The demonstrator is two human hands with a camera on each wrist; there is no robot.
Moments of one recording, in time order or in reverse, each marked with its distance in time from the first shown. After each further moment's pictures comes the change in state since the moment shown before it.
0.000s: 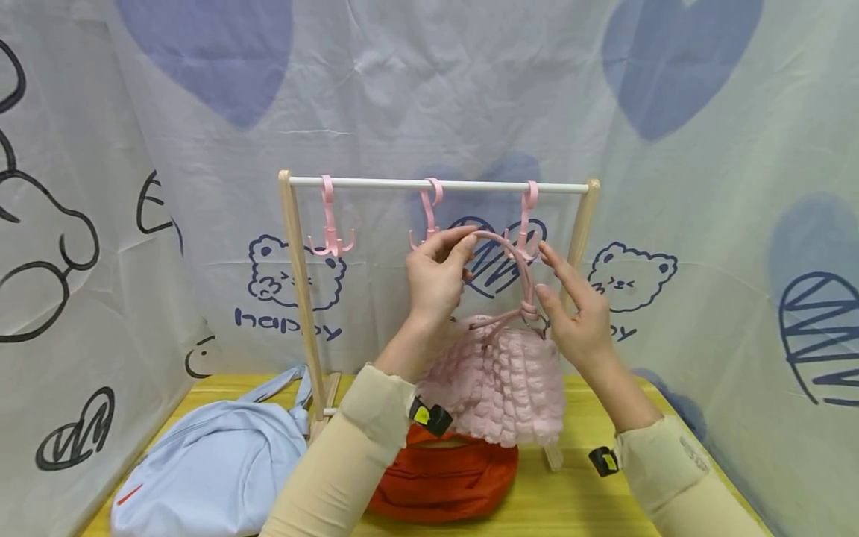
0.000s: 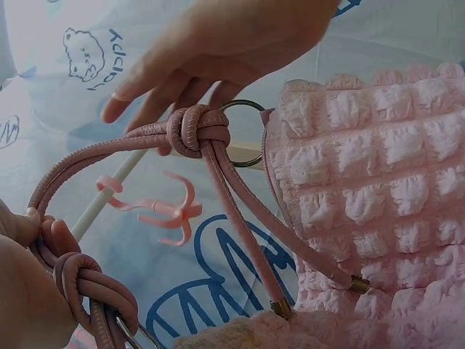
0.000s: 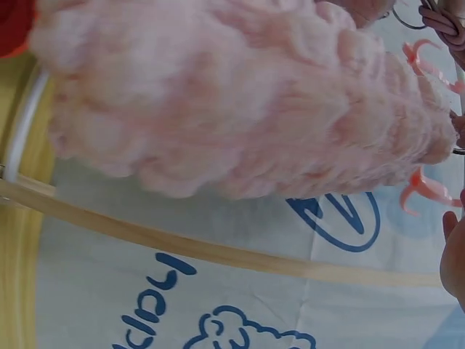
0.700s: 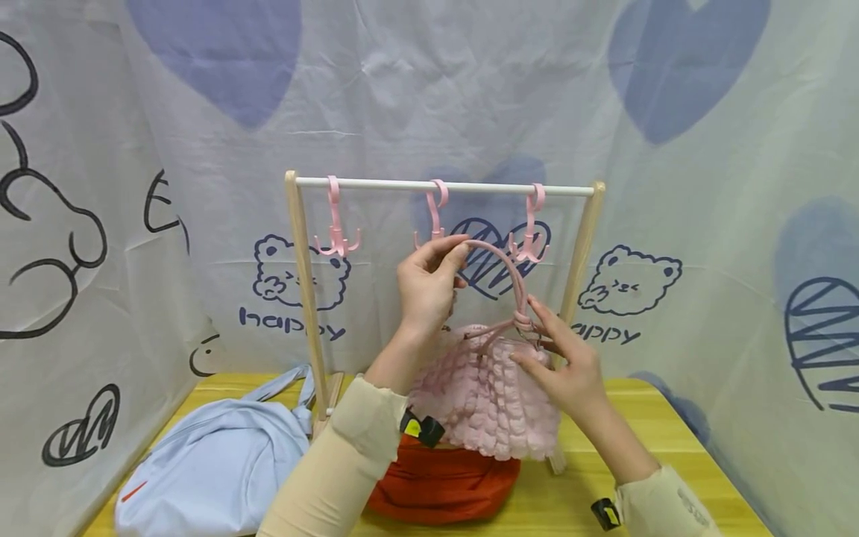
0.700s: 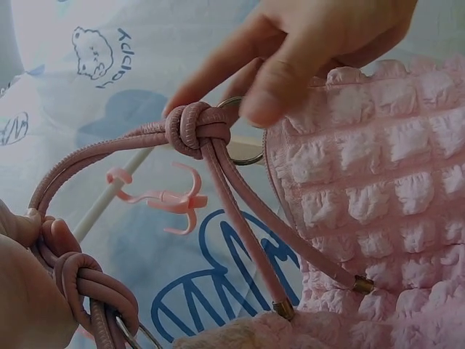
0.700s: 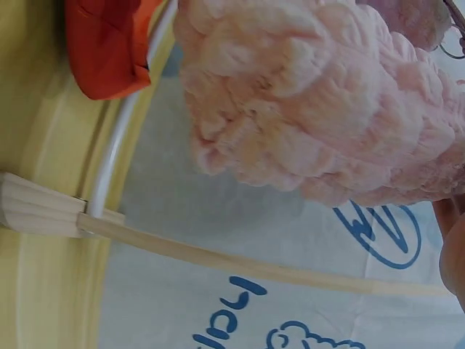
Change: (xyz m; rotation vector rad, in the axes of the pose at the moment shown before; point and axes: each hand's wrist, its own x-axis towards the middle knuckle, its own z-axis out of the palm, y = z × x) left_hand -0.009 0.004 -0.017 -0.027 0.015 -0.033; right_hand -0.062 -0.002 0.011 0.101 -0.101 -0.017
